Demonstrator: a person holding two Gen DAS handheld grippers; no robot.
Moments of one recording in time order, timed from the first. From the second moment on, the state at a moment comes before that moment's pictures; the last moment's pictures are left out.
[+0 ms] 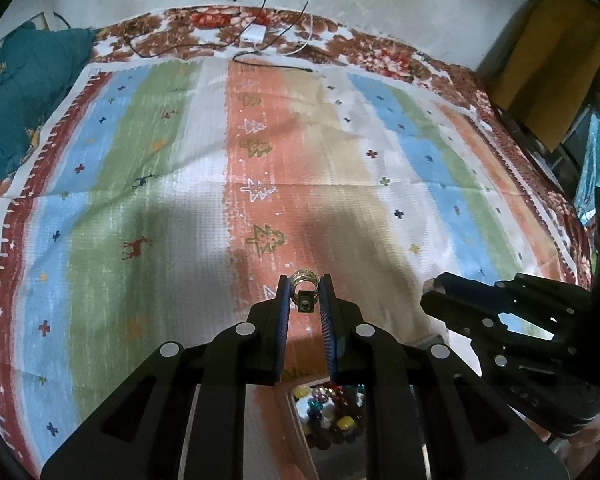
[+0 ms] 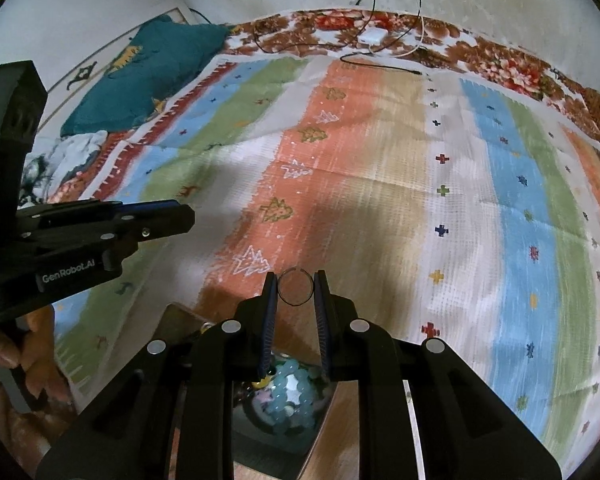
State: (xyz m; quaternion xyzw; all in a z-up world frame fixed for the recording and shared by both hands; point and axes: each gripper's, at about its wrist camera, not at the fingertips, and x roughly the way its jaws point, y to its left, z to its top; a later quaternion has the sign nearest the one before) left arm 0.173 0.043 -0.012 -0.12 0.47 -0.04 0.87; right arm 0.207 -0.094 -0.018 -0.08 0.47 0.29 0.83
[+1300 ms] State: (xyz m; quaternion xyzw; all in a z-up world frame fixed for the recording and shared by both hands) left arm 0.103 0.009 0.011 -0.10 0.42 -0.08 0.90; right arm 0.139 -0.120 -0.003 -0.06 0.45 0.32 0.83
